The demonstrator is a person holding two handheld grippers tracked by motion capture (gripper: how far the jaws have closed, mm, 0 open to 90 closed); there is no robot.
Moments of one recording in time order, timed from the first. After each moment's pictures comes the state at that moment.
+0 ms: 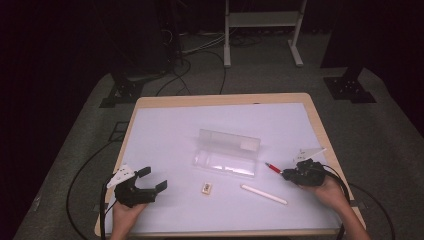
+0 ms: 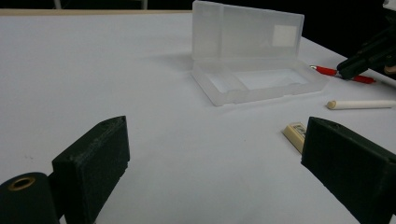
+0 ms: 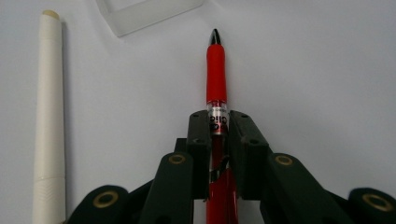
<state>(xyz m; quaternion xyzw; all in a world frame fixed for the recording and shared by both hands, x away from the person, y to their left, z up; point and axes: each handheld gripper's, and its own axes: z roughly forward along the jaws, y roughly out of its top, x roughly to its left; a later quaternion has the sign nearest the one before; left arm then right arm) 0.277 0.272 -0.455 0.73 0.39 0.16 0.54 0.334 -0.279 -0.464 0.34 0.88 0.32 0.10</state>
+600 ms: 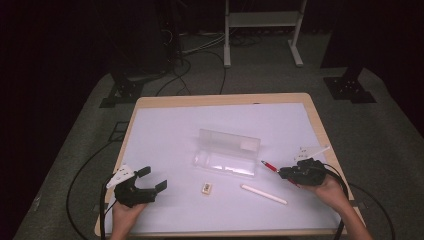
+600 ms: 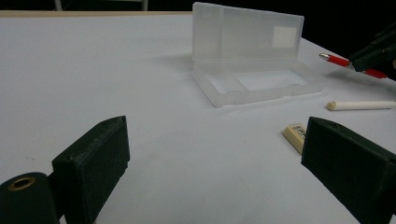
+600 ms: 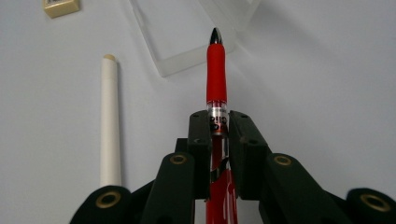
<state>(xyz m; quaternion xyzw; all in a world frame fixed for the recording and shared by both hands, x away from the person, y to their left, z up) 0.277 0.273 -0.455 0.73 0.39 0.16 0.54 0.327 -0.270 -0.441 0.31 0.87 0.37 0.09</state>
